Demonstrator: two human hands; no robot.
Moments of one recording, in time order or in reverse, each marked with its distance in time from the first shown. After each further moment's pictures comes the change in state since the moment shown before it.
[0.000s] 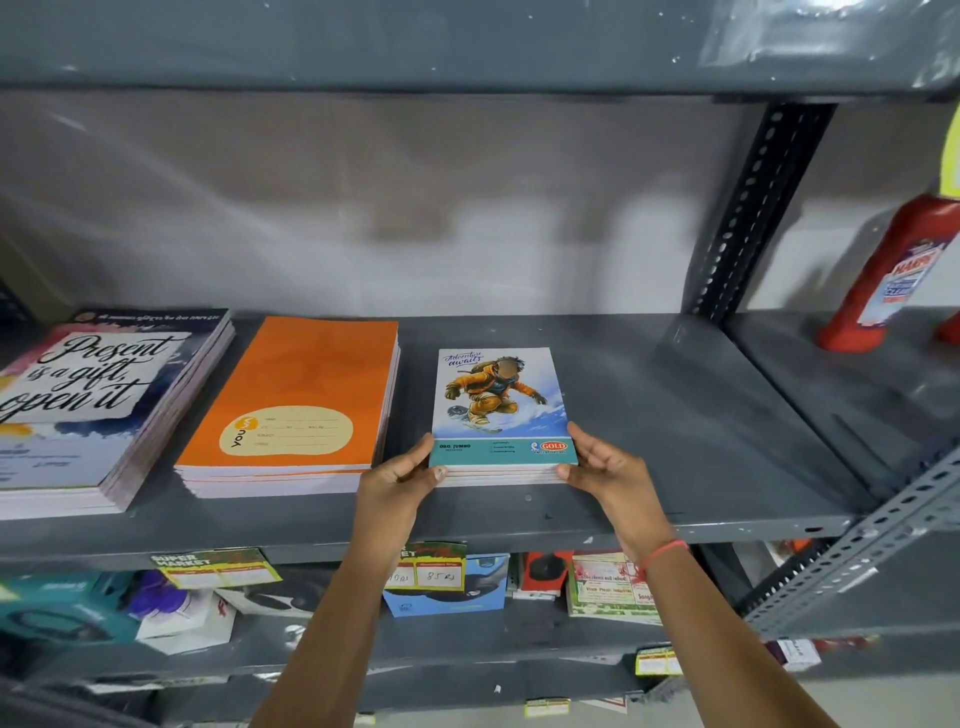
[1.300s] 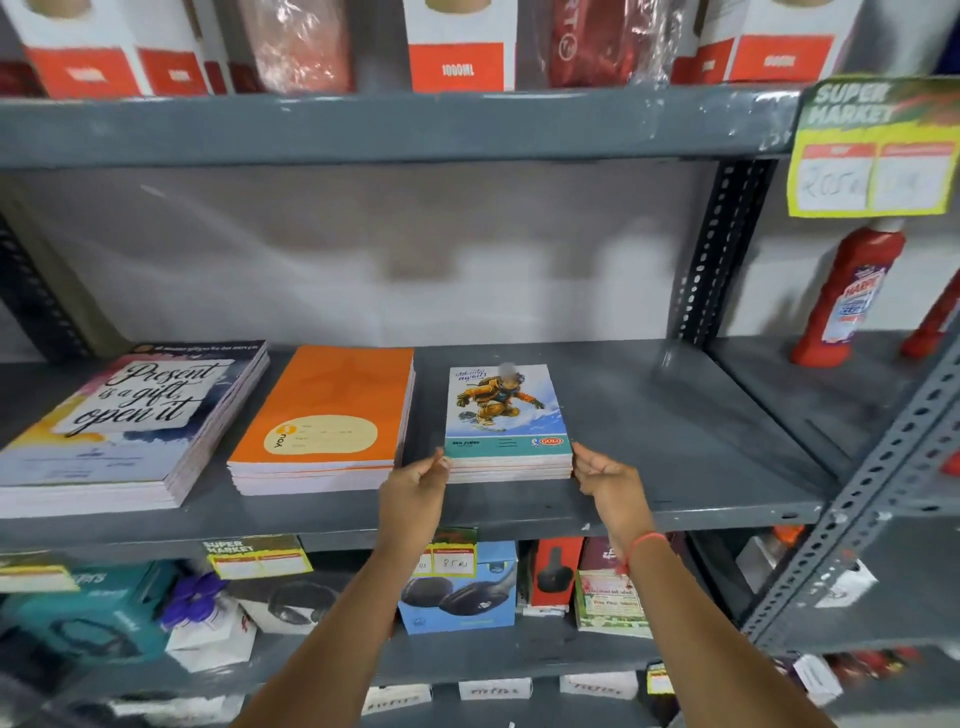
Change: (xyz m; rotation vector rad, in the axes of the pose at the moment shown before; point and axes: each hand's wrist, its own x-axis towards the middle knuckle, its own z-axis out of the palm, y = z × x) left_hand -0.027 0.012 0.002 0.436 0.142 0.282; right_hand -0.032 -0.015 0.016 -0.020 0.194 0.094
